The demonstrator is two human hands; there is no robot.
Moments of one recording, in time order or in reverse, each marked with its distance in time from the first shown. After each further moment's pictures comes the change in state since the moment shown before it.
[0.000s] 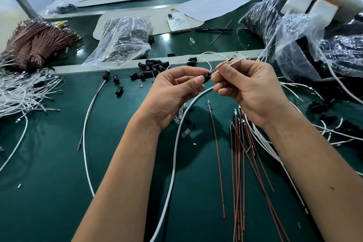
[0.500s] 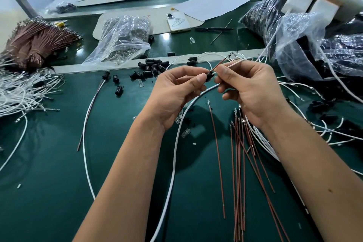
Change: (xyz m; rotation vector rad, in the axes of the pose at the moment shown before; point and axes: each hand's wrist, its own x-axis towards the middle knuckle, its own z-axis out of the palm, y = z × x) left_hand 0.001 -0.003 0.008 -0.011 0.067 0.013; right_hand 0.001 0.004 0.001 -0.112 0.086 0.015
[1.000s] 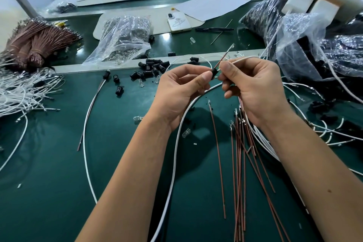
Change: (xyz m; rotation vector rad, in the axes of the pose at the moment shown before) left_hand -0.001 -0.002 0.010 -0.037 0.055 0.031; right_hand 0.000 0.001 0.000 -0.033 0.053 -0.156
